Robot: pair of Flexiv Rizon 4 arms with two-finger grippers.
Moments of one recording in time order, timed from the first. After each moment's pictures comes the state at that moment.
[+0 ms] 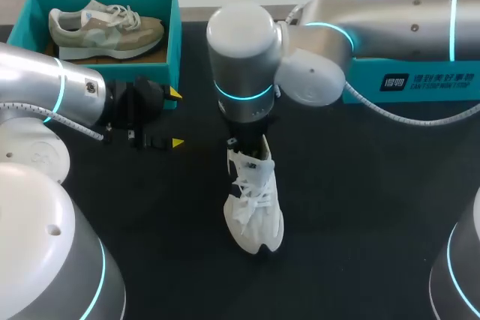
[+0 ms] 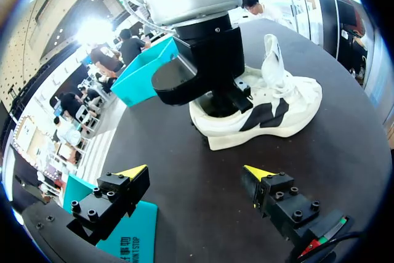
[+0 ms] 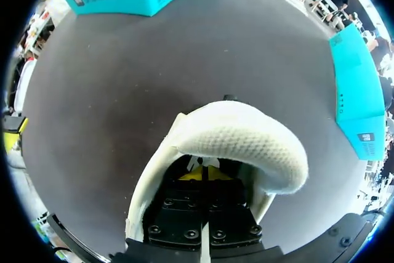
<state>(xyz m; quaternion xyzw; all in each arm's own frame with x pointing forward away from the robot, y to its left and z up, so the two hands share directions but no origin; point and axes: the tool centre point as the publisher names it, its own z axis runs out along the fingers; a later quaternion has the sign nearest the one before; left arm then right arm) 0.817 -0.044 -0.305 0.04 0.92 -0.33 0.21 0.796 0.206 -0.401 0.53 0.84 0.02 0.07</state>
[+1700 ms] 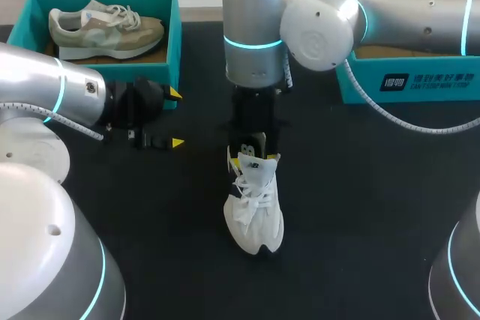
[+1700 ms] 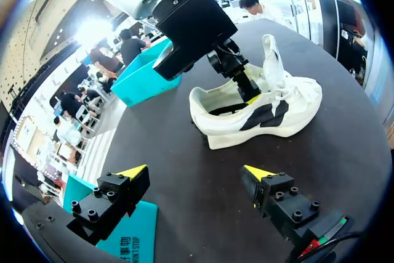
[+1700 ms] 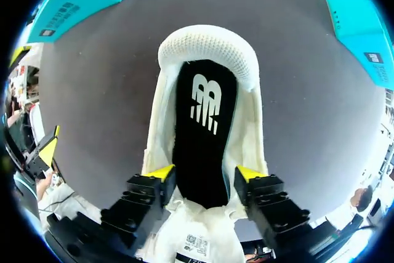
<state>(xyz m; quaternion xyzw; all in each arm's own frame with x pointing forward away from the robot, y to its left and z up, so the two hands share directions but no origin) 0.817 -0.044 -0.305 0.04 0.92 -0.33 0.21 0.735 0.205 -0.352 0.66 0.74 -0.09 -0.11</state>
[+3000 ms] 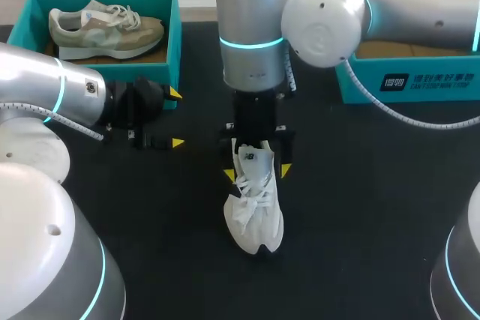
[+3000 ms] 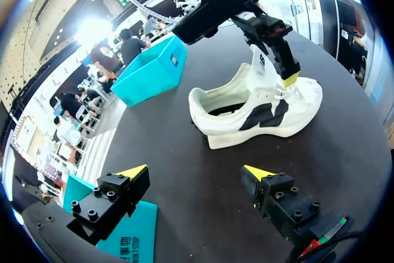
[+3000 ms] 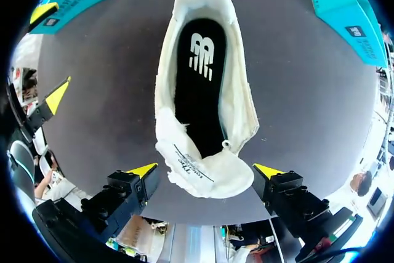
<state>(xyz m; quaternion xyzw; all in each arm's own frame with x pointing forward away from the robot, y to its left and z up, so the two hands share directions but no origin) 0.817 -0.044 -0.305 0.04 0.92 -0.33 0.21 0.684 0.200 -0.313 0.67 0.72 -0.11 -0.10</state>
